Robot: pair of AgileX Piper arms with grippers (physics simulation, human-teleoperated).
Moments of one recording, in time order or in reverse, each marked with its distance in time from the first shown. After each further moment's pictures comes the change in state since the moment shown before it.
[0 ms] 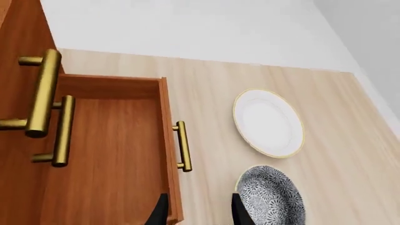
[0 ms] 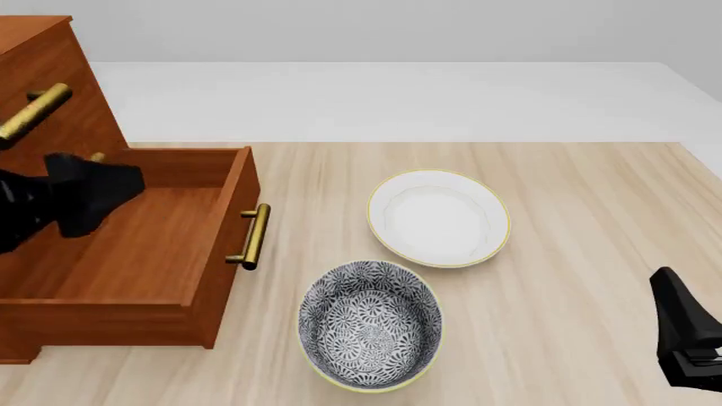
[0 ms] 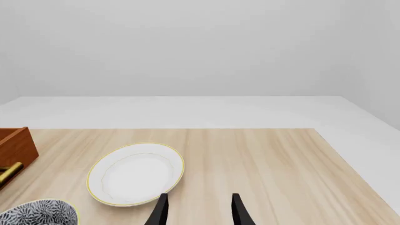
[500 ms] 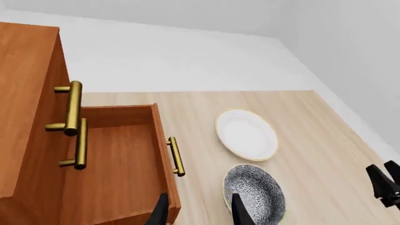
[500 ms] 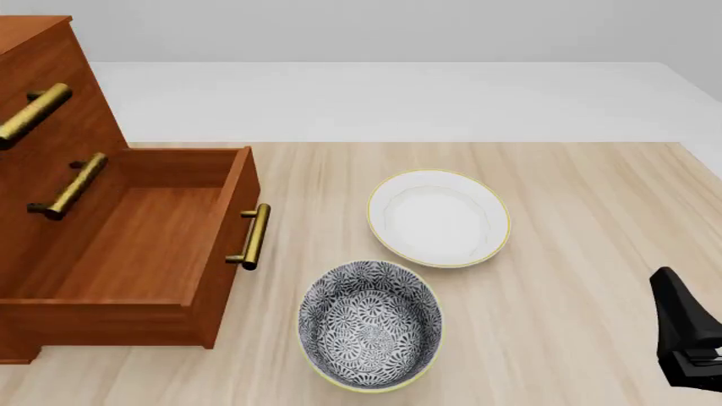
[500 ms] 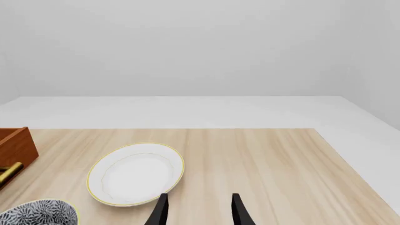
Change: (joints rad) left arm -0.038 -0.343 -0.089 0.213 0.072; right arm 0.000 0.000 0.000 0.000 0.000
